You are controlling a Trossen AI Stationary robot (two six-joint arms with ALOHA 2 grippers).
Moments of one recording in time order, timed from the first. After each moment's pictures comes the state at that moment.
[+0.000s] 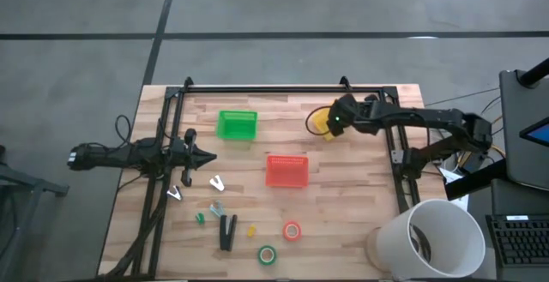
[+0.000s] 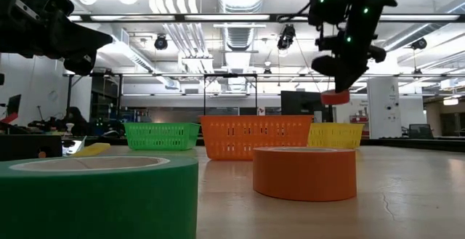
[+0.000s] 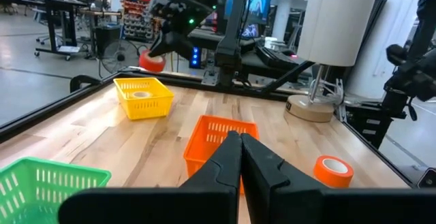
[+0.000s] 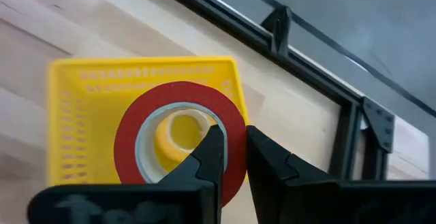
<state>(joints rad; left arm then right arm) -0.08 0.04 0.04 -0.05 -0.12 -0.14 -0.34 1.34 0.93 -0.83 0.66 0.58</state>
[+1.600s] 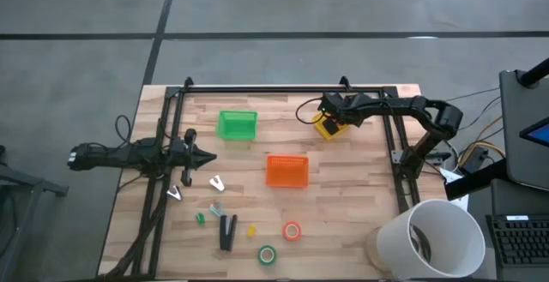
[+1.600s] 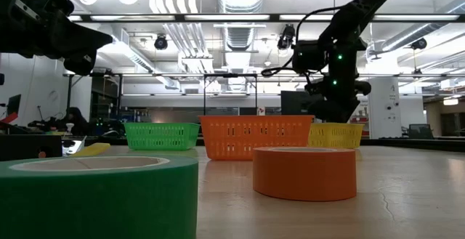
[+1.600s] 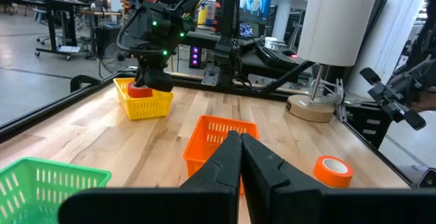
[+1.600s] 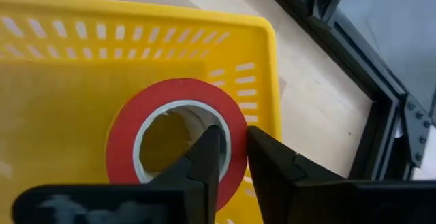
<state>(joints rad) -0.08 0.04 0.04 -0.05 -0.12 -0.14 -0.53 1.64 0.93 -0.68 0.57 0.39</state>
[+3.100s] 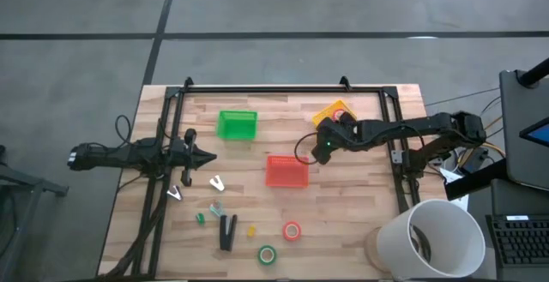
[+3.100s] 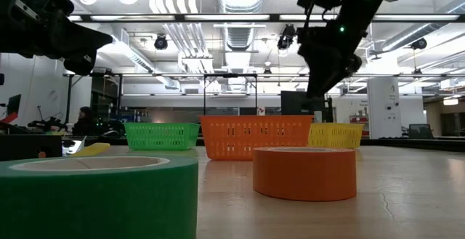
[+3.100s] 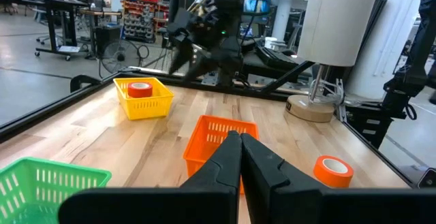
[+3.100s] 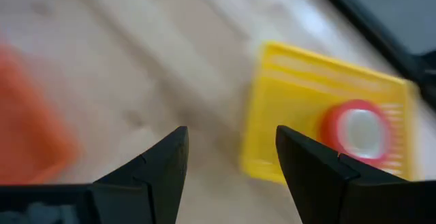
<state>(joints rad) -0.08 0.04 0.04 -0.05 -0.12 -0.14 -0.07 1.41 0.93 -0.62 0.45 0.52</state>
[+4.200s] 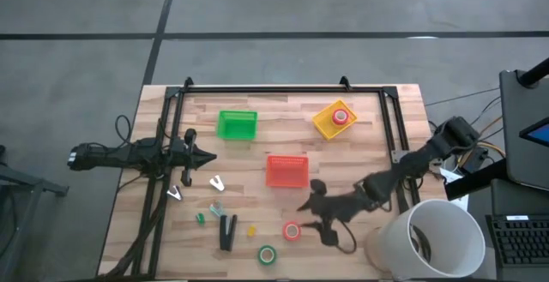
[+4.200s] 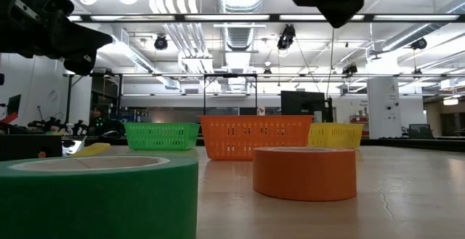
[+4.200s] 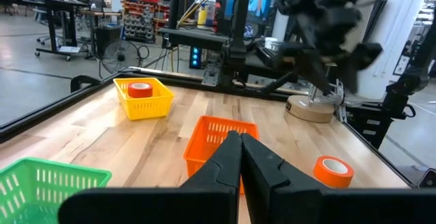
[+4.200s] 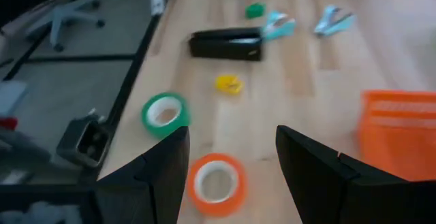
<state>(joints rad) -0.08 0.04 0.04 -0.05 -0.12 -0.14 0.54 1.55 0.94 0.02 0.26 0.38</state>
